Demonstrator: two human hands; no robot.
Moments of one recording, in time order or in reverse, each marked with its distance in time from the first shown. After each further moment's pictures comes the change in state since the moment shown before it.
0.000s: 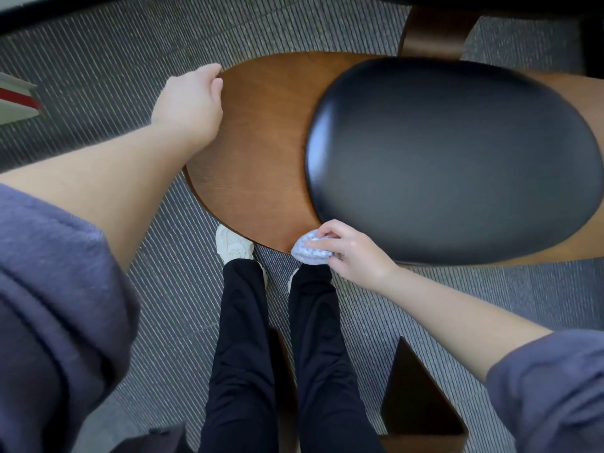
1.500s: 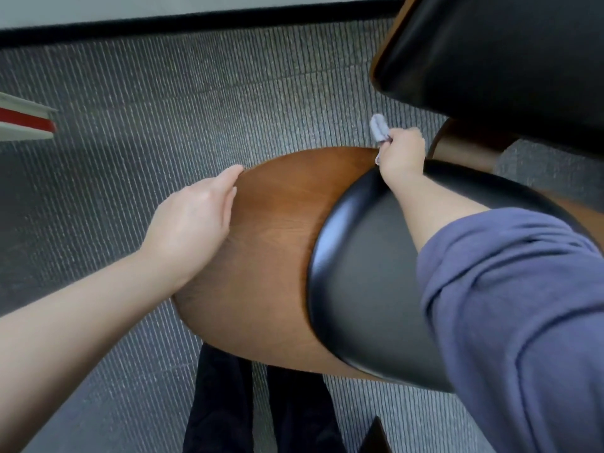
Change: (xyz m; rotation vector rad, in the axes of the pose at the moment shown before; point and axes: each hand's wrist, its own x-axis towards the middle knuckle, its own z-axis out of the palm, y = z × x) left_hand 0.005 -0.005 0.006 0.040 0.035 0.097; right_hand 0.298 0.110 -0.151 -0.276 0.375 0.641
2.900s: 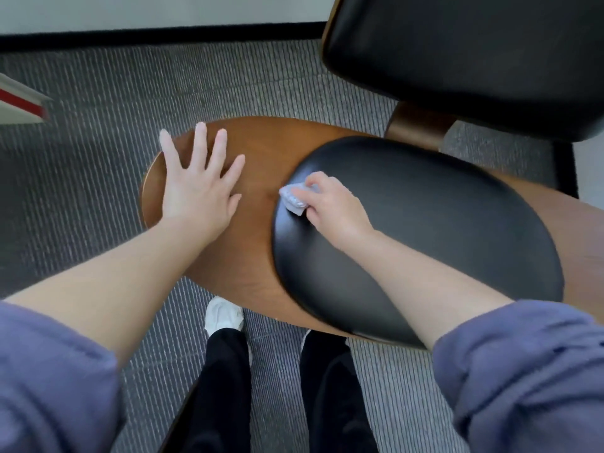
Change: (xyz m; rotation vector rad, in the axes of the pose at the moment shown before) left_hand -0.045 0.037 0.055 0.904 0.013 0.081; right_hand -0.188 0.040 -0.033 -0.178 -0.174 -0.756
